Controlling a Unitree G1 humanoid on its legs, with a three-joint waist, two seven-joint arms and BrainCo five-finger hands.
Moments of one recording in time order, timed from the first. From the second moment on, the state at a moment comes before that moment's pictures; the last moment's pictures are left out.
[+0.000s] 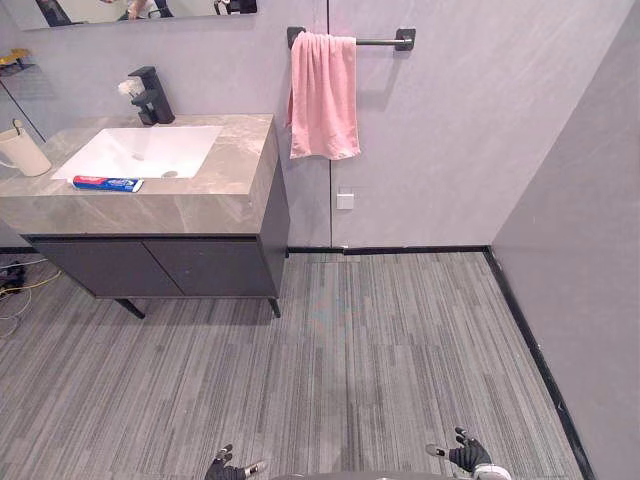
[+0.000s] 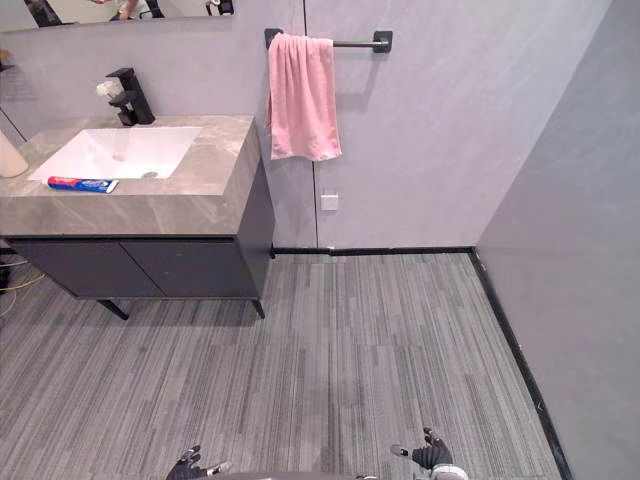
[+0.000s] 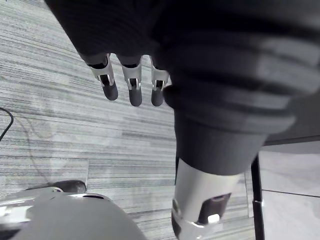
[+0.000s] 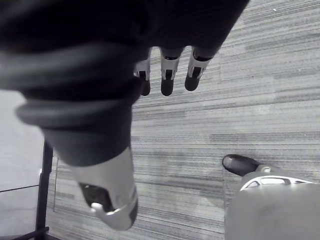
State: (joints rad) left arm 0.25 0.12 0.07 0.95 0.01 -0.12 0.07; right arm 0.09 -0.14 -0.16 1.01 -0.11 -0.04 -0.04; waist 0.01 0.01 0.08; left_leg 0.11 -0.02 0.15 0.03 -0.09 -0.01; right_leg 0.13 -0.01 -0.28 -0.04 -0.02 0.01
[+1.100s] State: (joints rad) left arm 0.24 0.12 0.09 0.93 0.01 -0.12 0.07; right arm 0.03 -0.18 -0.24 1.00 -0.11 -0.04 -0.05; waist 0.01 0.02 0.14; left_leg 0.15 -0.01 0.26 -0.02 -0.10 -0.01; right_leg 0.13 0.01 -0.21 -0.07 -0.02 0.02
